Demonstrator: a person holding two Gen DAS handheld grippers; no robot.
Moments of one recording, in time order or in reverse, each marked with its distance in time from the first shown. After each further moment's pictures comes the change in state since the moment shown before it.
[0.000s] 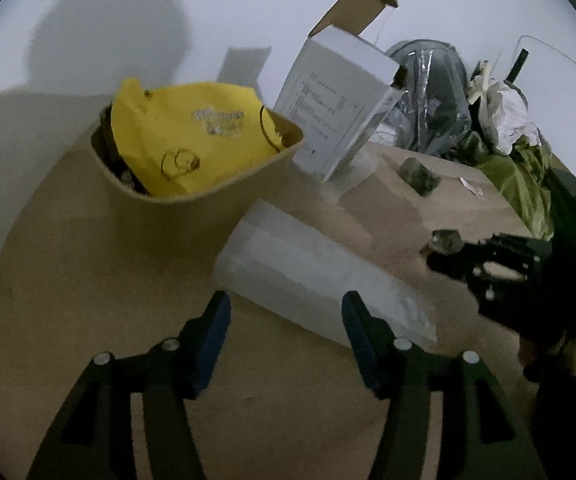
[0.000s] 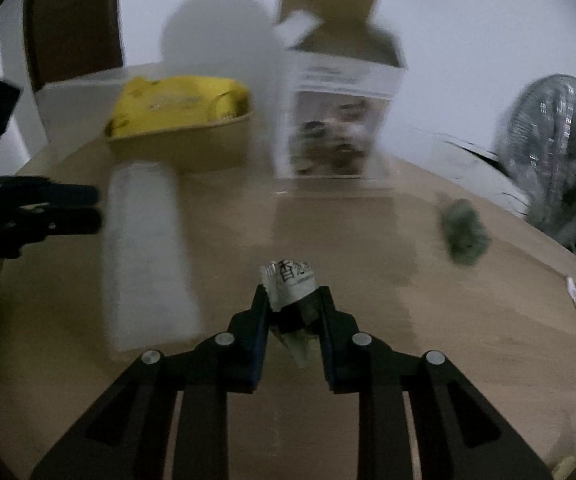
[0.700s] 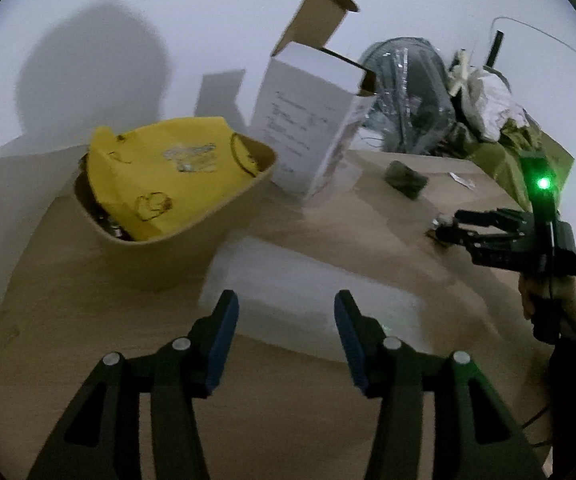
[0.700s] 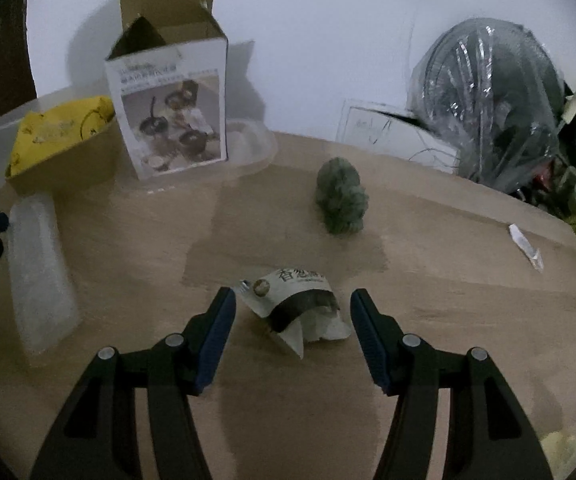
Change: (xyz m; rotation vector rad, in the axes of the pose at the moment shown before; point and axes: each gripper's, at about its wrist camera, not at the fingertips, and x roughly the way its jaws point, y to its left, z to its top) left arm -0.004 -0.017 0.007 0.118 -0.067 0.022; right arm 0.003 -0.090 -0.015 0.197 0.039 -0.195
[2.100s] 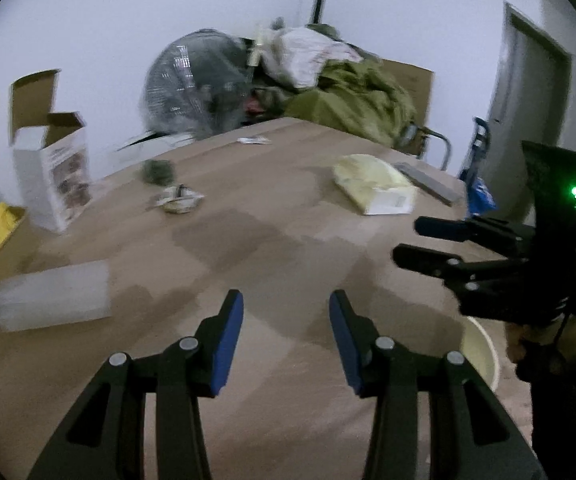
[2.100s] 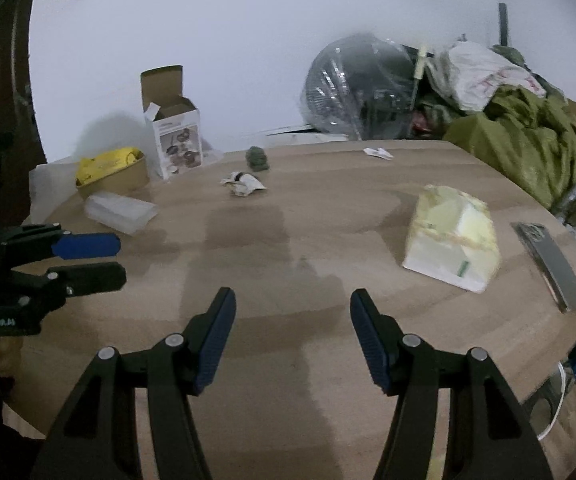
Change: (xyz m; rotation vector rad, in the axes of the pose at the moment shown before) left arm -0.058 -0.210 -0.078 0.414 -0.020 -0.336; right arm -0.225 0.007 -0.221 0.308 -0.232 -0.116
